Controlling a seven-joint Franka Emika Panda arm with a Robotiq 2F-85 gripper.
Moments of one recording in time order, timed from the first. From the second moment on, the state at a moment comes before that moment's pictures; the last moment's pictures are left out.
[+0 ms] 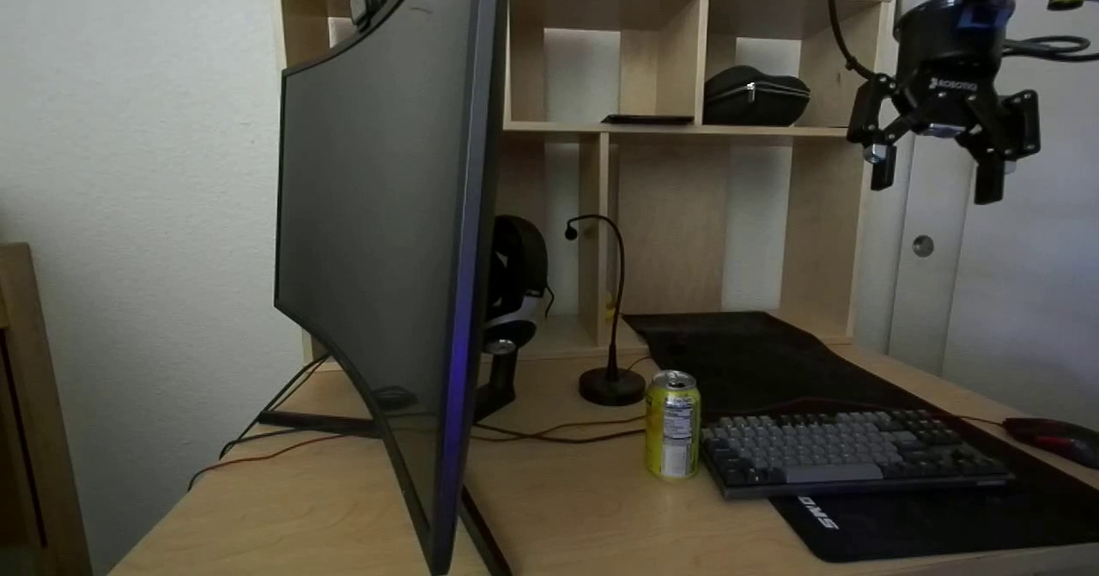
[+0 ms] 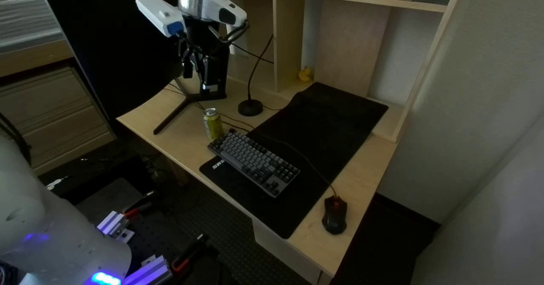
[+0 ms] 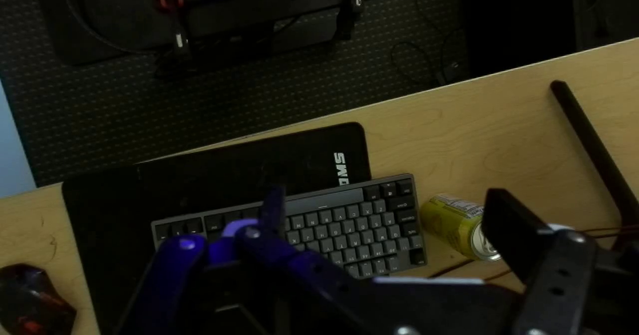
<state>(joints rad) -0.04 -0.38 -0.10 -2.29 0.12 1.69 0.07</state>
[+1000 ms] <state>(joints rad) -0.03 -0.38 -0.10 -2.31 0.12 1.87 -0.13</state>
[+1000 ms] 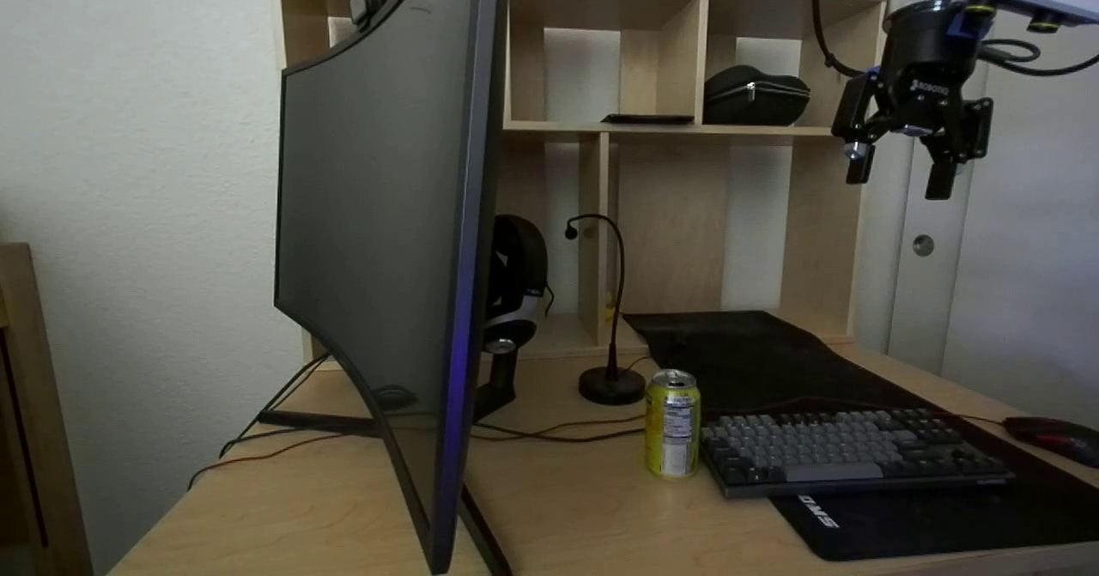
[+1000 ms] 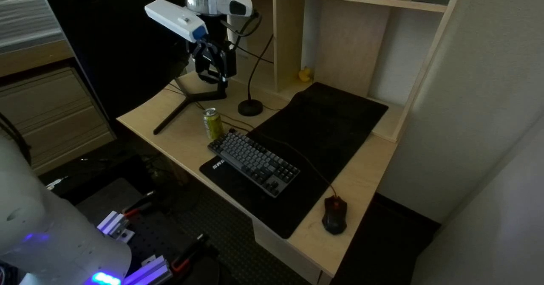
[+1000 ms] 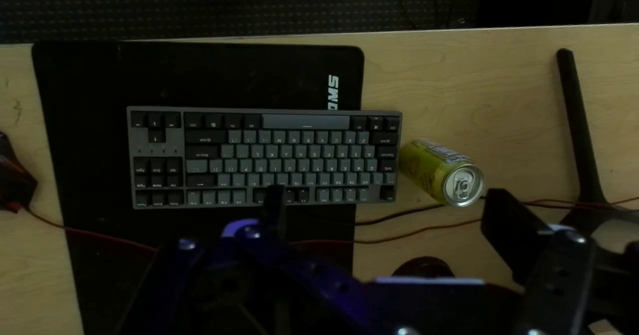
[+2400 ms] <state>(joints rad) -0.03 -0.38 -0.10 -2.30 0.07 1.85 -0.35</state>
